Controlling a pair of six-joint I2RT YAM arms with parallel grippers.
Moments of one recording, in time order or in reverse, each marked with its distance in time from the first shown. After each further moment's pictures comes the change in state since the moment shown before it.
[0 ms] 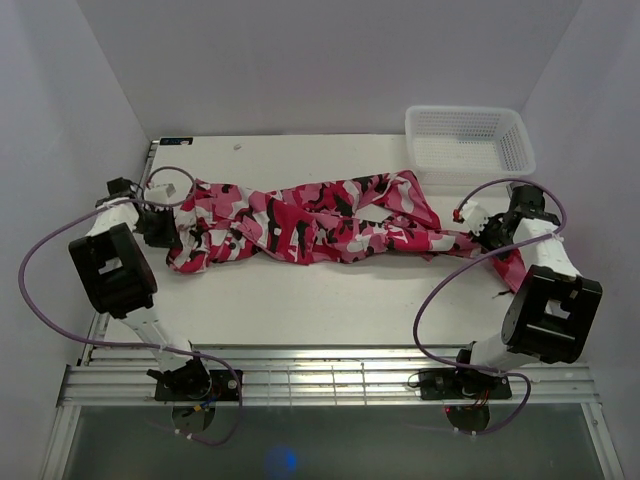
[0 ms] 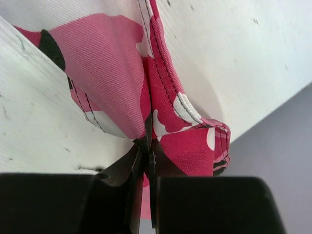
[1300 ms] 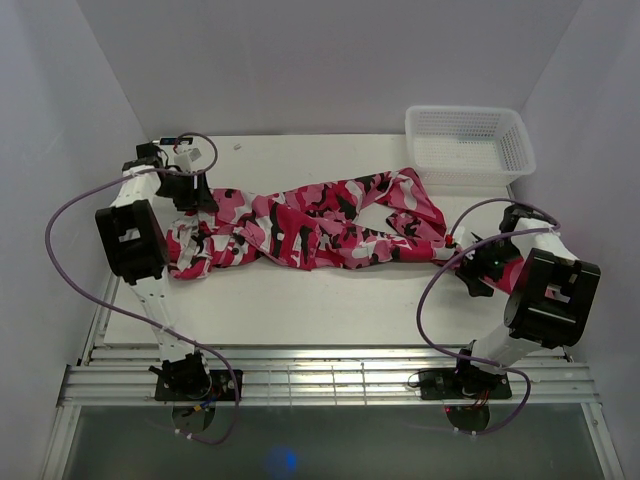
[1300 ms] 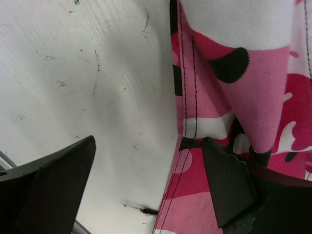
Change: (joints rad) left arm -0.176 0.338 0.423 -0.094 0.240 -0.088; right arm -0.041 0.087 -0.019 -0.253 -0.106 -0.244
